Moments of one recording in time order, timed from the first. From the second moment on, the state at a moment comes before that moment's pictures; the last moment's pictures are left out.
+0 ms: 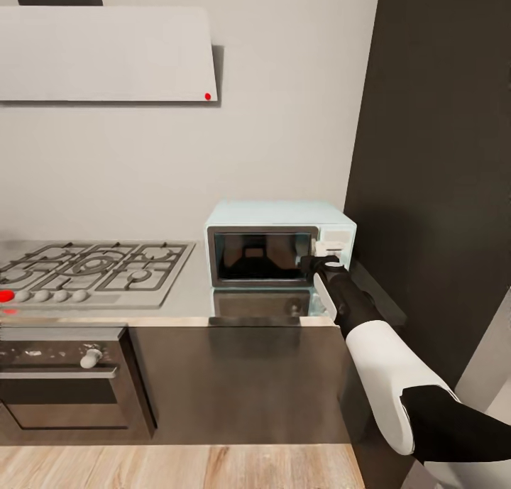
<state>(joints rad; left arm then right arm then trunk) 0.00 0.01 0.05 -0.05 0.23 -0.04 0.00 -1.04 0.12 0.04 -0.70 0.03 0.41 -0.17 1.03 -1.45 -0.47</state>
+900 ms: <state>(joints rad) 0.00 0.01 0.05 -0.05 0.23 -0.04 0.00 -1.04 0.12 0.03 -0.70 0.05 0.41 -0.18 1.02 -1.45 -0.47</state>
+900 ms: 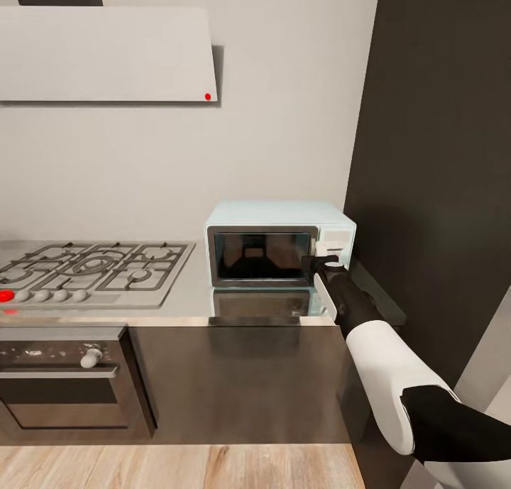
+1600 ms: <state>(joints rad) 0.00 0.01 0.05 -0.05 0.23 -0.04 0.00 -1.04 0.12 0.04 -0.69 0.02 0.41 -0.18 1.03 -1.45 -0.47</state>
